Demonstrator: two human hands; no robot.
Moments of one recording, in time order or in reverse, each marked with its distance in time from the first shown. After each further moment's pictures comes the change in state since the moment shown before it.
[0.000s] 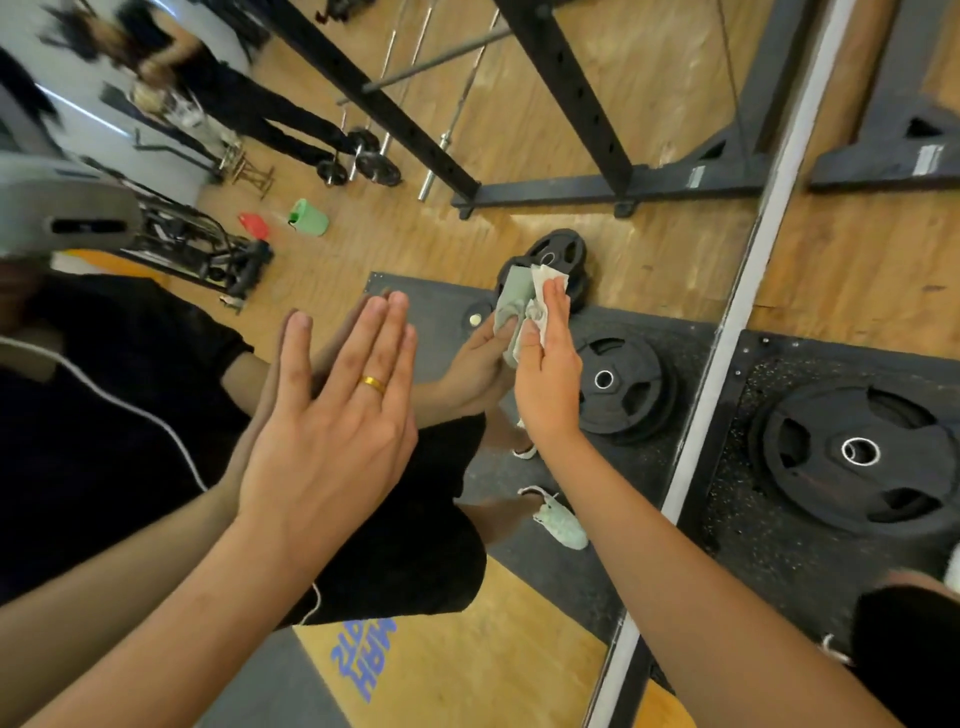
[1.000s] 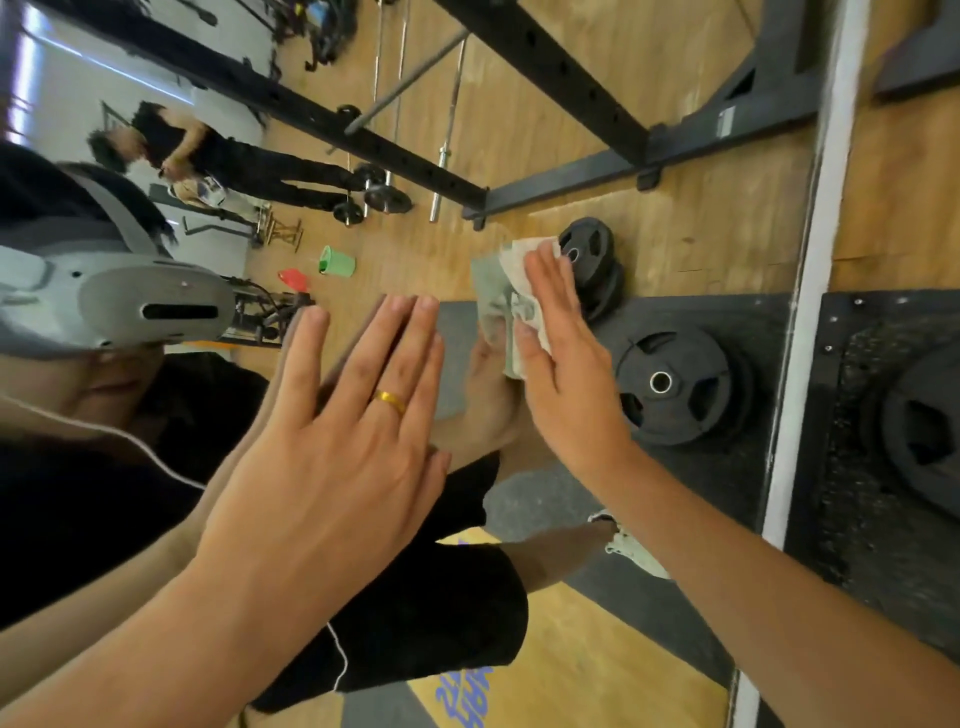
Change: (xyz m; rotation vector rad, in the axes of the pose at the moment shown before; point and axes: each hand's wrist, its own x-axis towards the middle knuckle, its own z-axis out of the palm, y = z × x) left_hand 0.143 -0.005 0.010 0.080 -0.149 0.325; right_hand 0.099 0.010 -0.014 0.038 -0.059 -0.280
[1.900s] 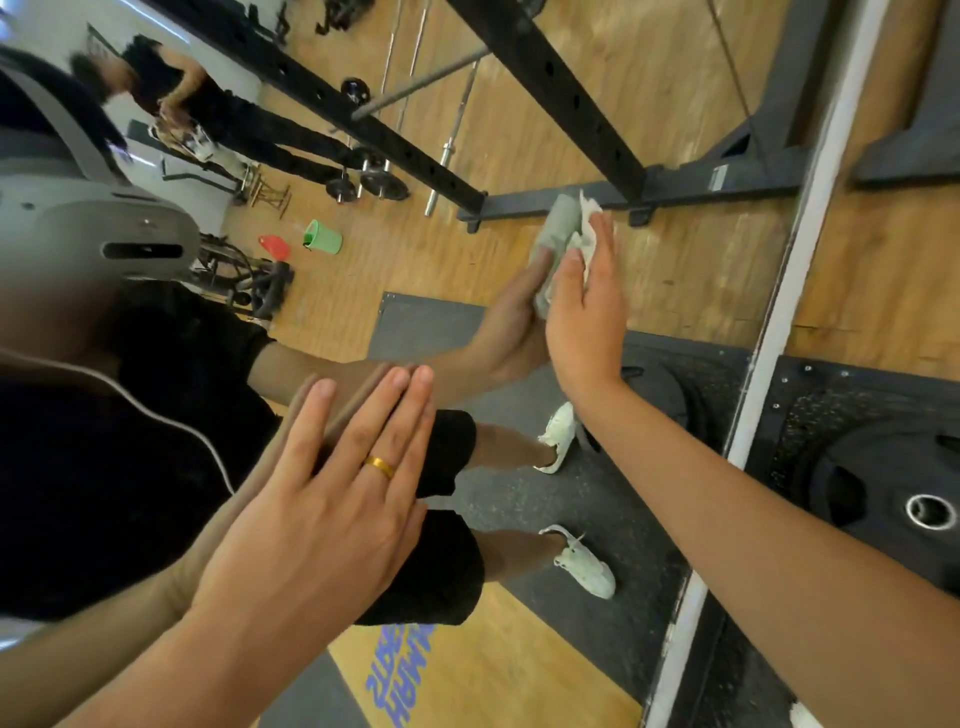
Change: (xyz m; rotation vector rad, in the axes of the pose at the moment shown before) left_hand 0.002 0.000 -0.001 -0.053 0.012 -0.066; right_hand 0.110 0.005 -0.021 0.018 0.197 0.327
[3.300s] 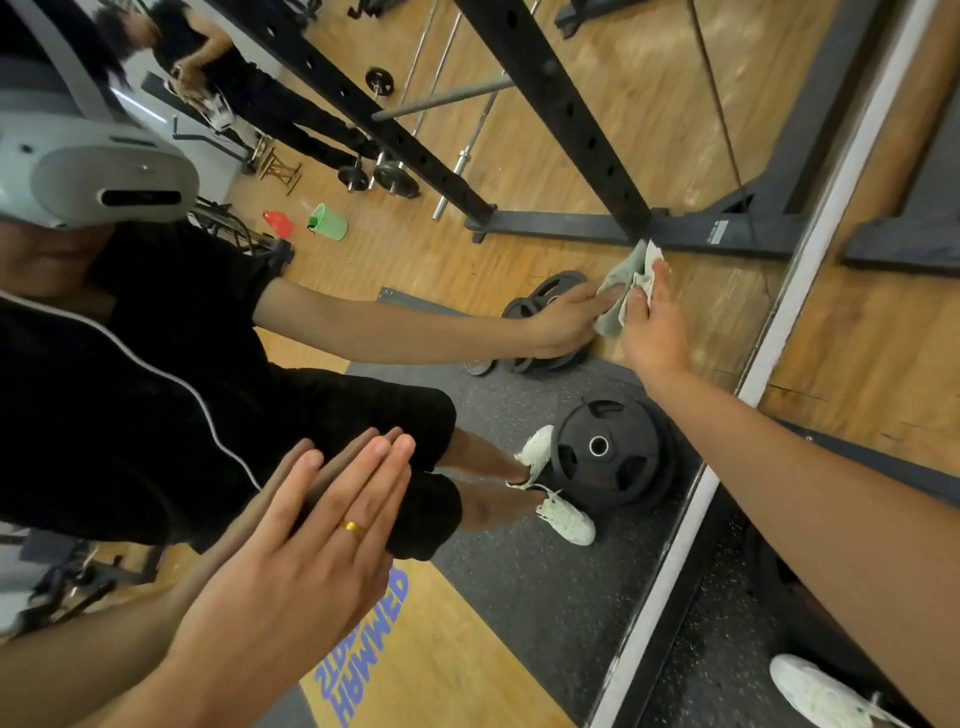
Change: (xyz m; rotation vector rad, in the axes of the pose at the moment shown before) left_hand 0.000 0.000 -0.007 -0.009 -0.127 -0.034; right_hand 0.122 0.036 -0.065 -0.357 -0.209 0.122
